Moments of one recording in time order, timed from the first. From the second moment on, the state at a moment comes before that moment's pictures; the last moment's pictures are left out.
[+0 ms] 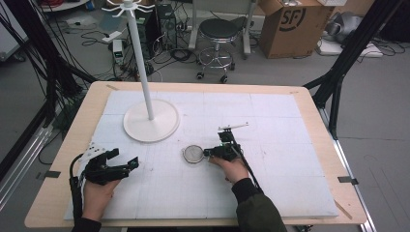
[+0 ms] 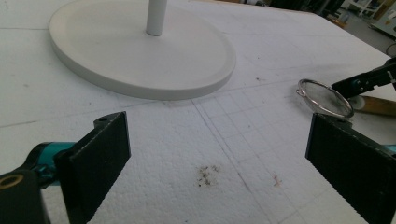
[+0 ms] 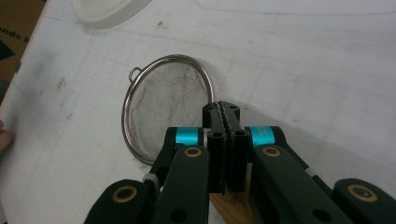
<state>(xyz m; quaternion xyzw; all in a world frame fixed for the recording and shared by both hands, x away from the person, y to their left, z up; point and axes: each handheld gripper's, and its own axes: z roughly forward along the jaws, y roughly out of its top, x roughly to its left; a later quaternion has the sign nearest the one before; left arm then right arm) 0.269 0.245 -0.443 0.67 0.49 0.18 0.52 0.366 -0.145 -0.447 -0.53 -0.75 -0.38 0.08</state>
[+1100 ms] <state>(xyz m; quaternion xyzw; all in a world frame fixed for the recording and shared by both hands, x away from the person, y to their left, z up) 0.268 0.246 -0.443 0.67 0.49 0.18 0.52 0.343 -0.057 -0.453 -0.47 -0.79 -0.38 0.11</state>
